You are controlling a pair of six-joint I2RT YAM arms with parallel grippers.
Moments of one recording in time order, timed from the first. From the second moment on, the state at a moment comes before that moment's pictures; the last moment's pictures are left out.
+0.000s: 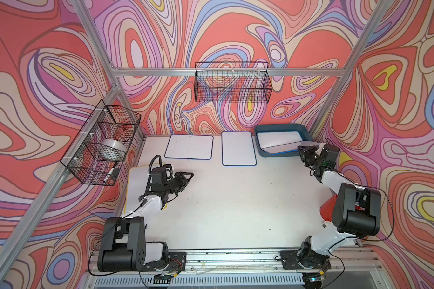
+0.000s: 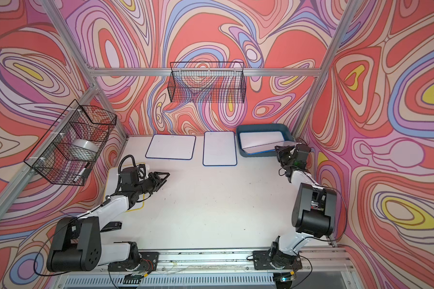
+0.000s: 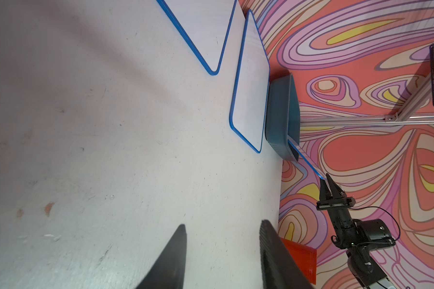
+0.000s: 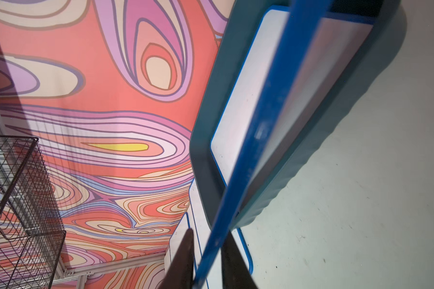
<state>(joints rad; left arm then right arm) 0.02 1.33 0.56 0.17 0.64 -0.93 -0.30 1.65 0.98 0.29 -0.47 1.04</state>
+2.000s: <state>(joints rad) 0.02 1.33 0.56 0.16 0.62 -0.94 -0.23 1.90 1.29 0.07 -0.64 0.87</state>
